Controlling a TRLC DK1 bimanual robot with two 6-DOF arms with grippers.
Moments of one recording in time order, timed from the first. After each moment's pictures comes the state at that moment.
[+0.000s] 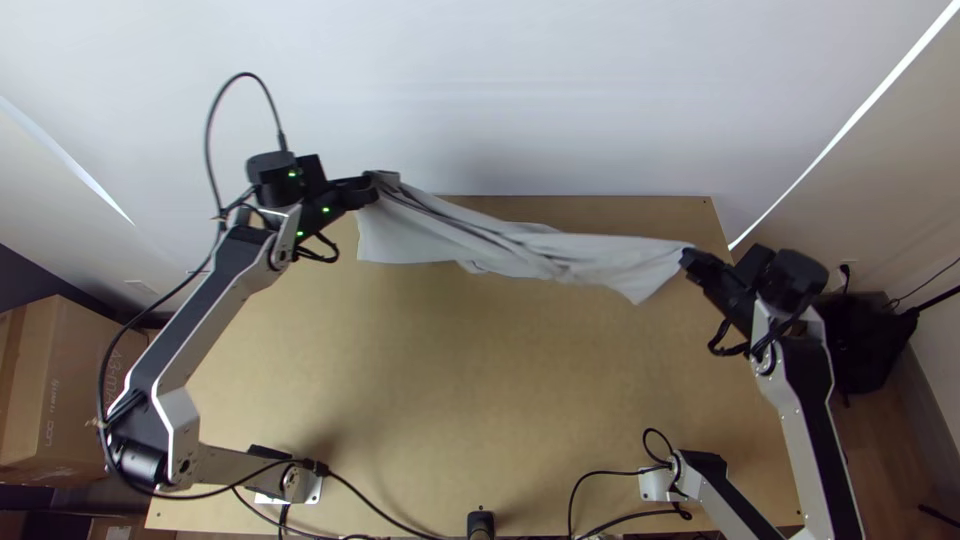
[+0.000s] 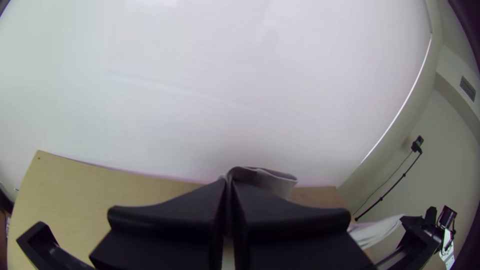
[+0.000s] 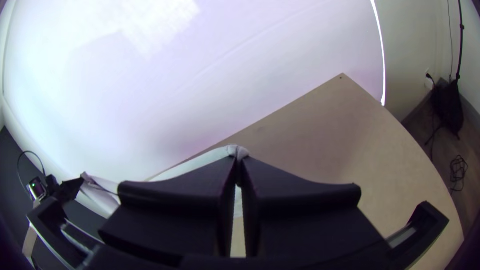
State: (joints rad) left arm -0.19 1.51 1.44 -0.23 0.15 -0.36; right arm -0.08 0.96 0.94 -0.35 -0.24 0.53
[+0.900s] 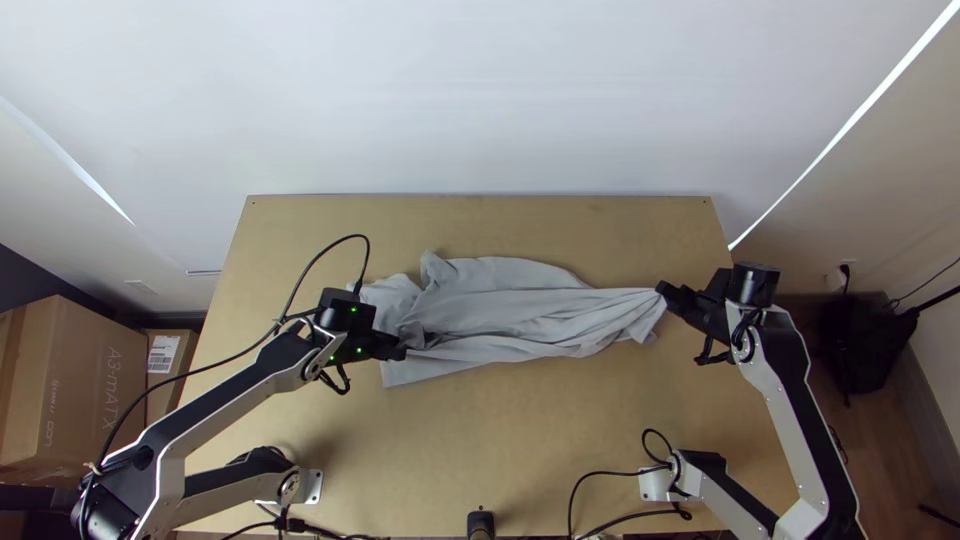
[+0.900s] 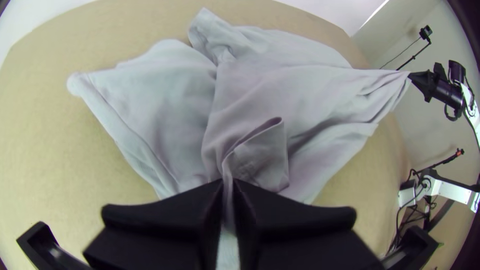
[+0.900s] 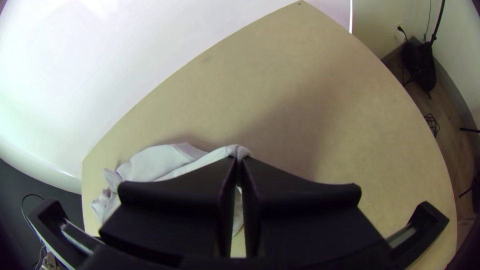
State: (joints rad) left arm -0.42 1.26 0.71 -0.34 0.20 -0.24; right arm -0.07 1.05 0.85 -0.56 -0.18 0.47
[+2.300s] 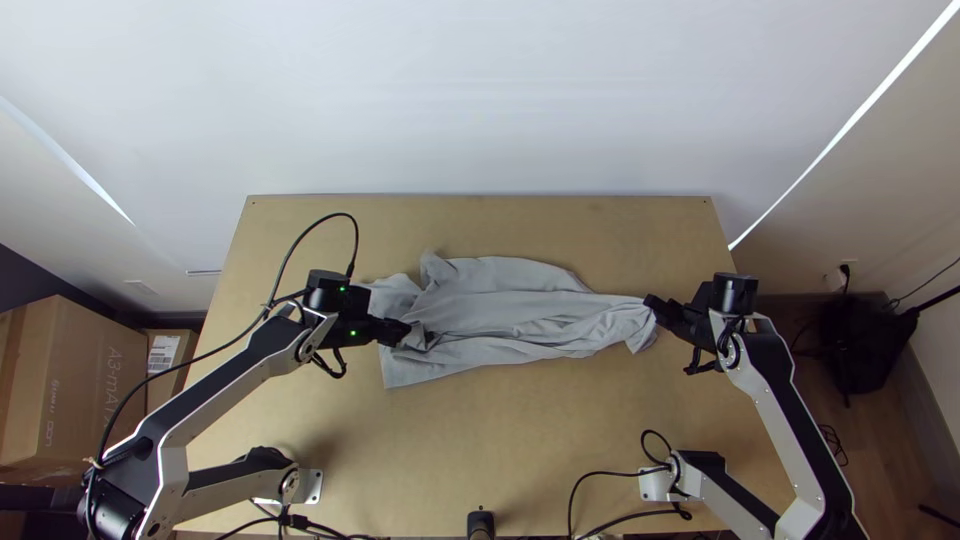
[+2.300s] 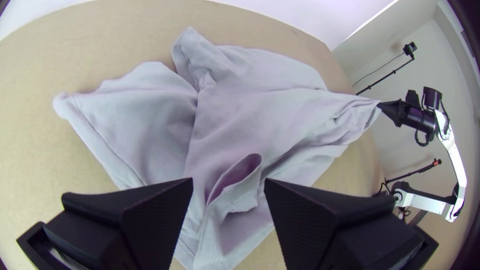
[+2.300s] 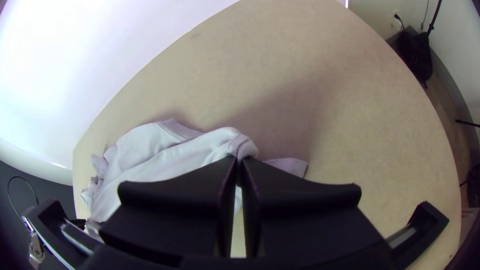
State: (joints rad) left arm -0.34 1.31 0.80 -0.36 0.37 -0.24; right arm -0.02 1.05 0.76 -0.56 -0.15 0.49
